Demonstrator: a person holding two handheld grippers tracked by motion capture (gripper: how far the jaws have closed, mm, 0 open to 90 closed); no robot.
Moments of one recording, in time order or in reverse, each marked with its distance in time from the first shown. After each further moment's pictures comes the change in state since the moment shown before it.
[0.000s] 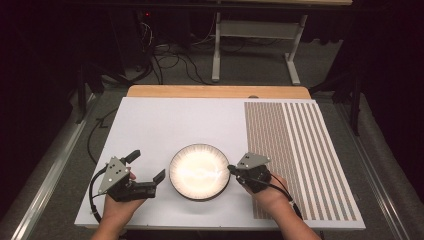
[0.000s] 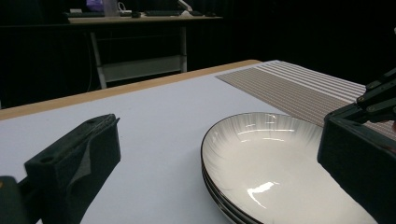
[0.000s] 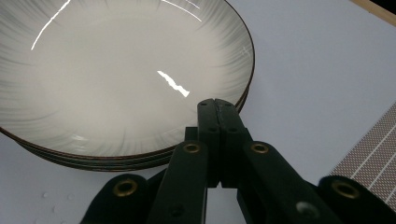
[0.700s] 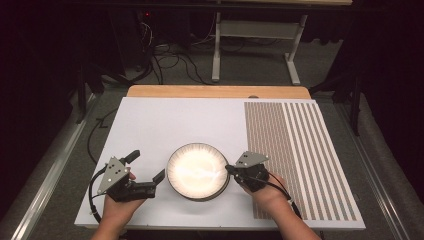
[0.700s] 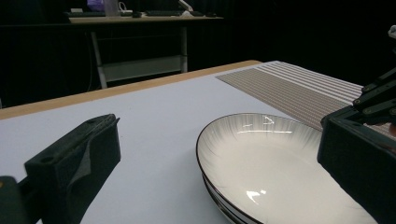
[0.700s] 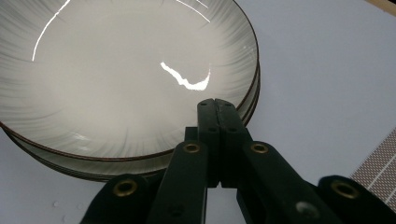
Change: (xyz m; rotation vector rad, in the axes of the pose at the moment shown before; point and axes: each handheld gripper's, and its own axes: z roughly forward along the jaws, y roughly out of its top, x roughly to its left) left arm 0.000 0.000 0.000 0.002 0.003 -0.012; right arm 0.000 0.003 0.004 -0.008 0.036 0.023
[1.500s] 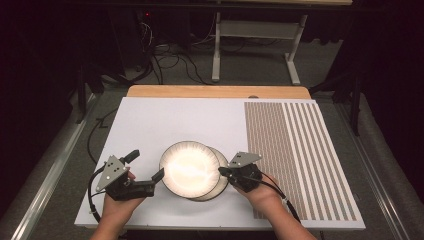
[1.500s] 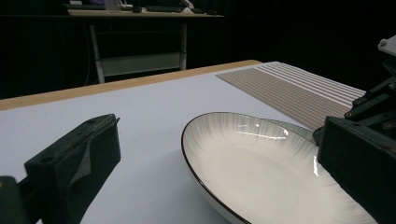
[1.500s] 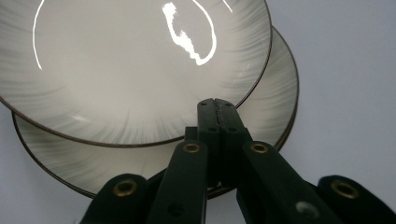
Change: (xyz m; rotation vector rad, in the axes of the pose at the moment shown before) left arm 0.004 0.001 0.000 0.007 -0.005 -0.035; right arm 0.009 0.004 0.016 0.008 0.068 0.016
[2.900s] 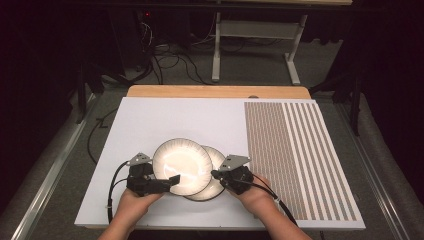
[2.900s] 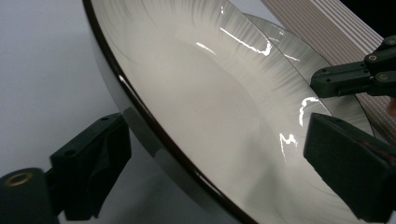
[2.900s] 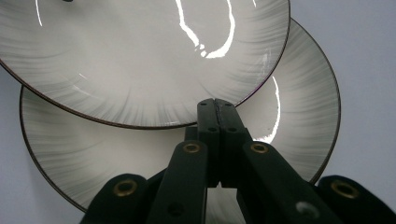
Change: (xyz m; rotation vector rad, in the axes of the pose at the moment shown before) left arm 0.001 -0.019 0.051 0.471 -0.096 -0.296; right arm 0.013 0.006 0.015 0.006 0.016 -0.052
